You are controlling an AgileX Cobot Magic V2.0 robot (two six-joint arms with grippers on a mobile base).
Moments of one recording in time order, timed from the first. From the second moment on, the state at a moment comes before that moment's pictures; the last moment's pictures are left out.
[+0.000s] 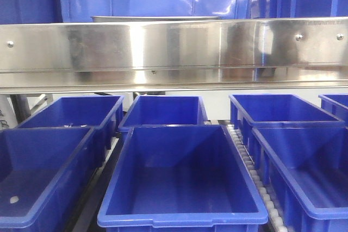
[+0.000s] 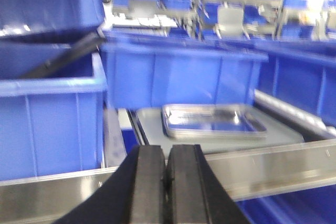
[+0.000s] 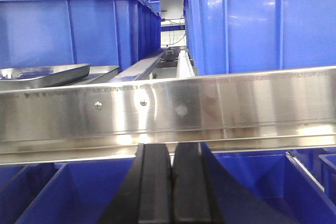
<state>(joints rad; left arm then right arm) -0.39 0.25 -0.87 0.14 0.73 -0.16 -0.06 0.00 0.00 0.04 0.07 0.08</state>
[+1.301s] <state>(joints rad) -0.14 0.00 0.00 0.17 0.04 -0.08 -0.06 0.00 0.00 0.04 0.07 0.08</state>
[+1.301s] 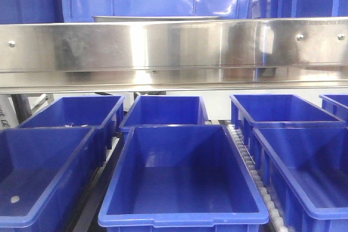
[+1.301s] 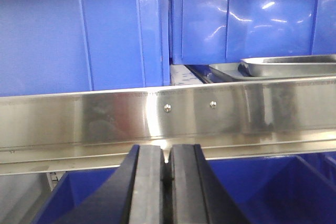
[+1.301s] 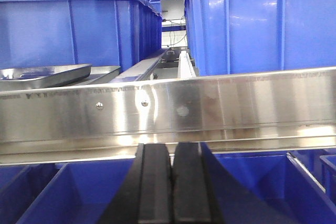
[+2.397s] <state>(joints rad) -0.10 0.00 0.00 0.10 0.07 -0.08 -0.06 0.00 0.00 0.04 0.07 0.08</state>
